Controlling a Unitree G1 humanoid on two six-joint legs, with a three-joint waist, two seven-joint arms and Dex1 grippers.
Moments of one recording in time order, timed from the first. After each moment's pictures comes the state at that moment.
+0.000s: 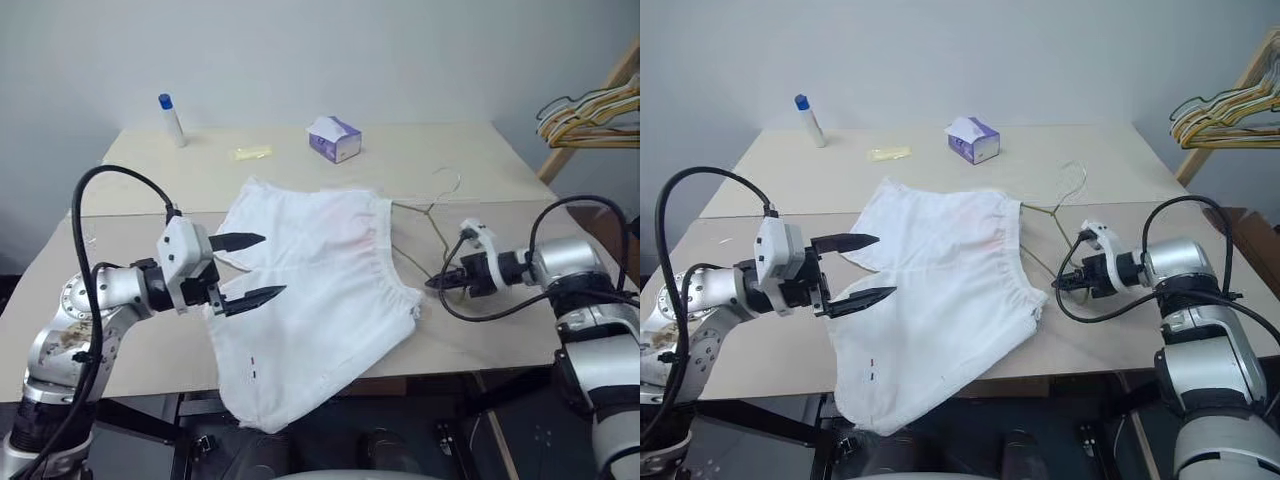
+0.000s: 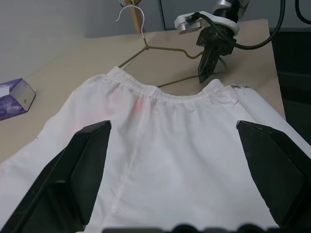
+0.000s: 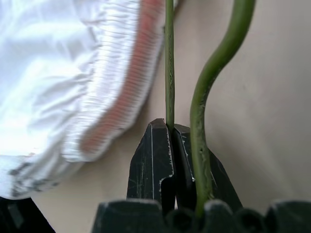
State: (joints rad) left arm -0.20 0.74 0.12 -0.41 -0.54 0.39 -0.99; right arm -0.87 -0.72 0.23 0.74 0.18 0.85 1.27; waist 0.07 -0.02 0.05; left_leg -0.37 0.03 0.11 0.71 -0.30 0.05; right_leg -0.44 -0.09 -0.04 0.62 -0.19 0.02
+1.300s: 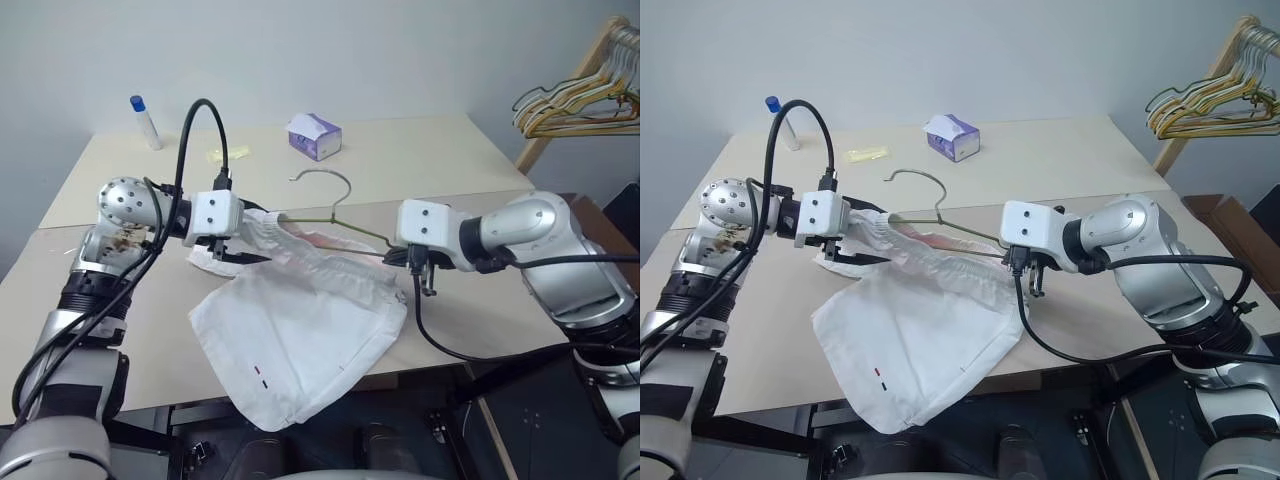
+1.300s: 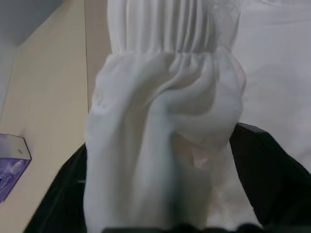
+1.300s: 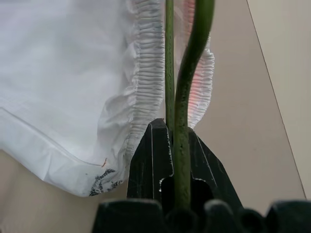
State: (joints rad) left arm -0.82 0.71 -0.18 0.48 -0.10 -0.30 -1.41; right arm -0.74 -0.86 0.35 -0.36 0.05 0.77 1.17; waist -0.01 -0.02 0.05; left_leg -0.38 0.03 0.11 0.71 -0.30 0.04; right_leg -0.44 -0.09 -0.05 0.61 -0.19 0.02
